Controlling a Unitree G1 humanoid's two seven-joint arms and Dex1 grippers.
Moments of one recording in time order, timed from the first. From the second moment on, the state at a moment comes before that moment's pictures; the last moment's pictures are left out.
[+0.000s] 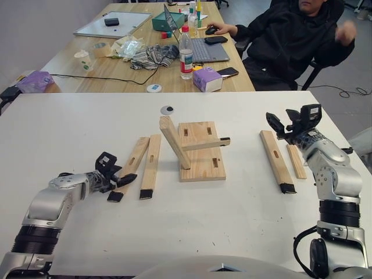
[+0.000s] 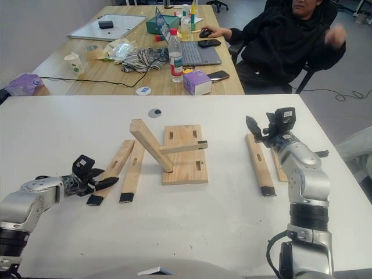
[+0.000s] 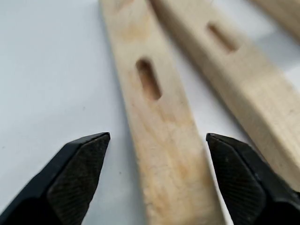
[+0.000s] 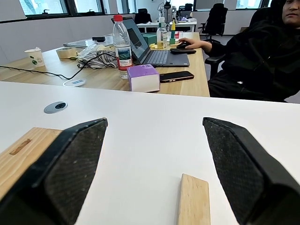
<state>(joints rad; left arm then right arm) -0.01 0.78 0.02 0.00 -0.42 0.69 -0.64 -0.29 -0.44 -0.26 0.00 0.36 0.47 0.41</state>
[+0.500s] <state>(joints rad) -0.13 0.58 0.16 0.25 -0.39 0.45 -0.54 -0.38 -0.45 -0.22 0.07 0.32 0.40 0.45</state>
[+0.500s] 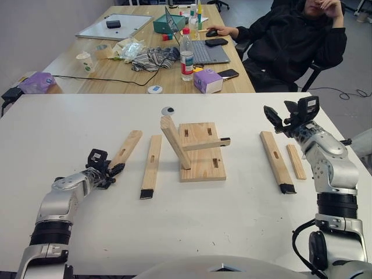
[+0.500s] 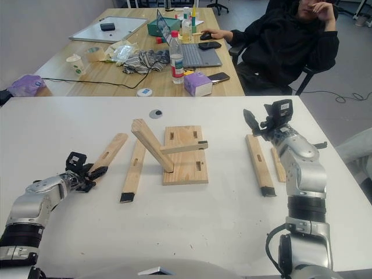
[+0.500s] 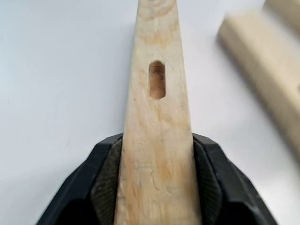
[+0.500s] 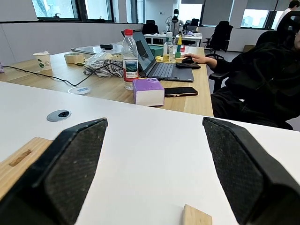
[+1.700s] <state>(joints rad) -0.86 0.46 0.17 -0.11 -1.04 0.90 -0.85 -1.19 -0.45 -0.35 0.26 1.16 1.08 0.82</state>
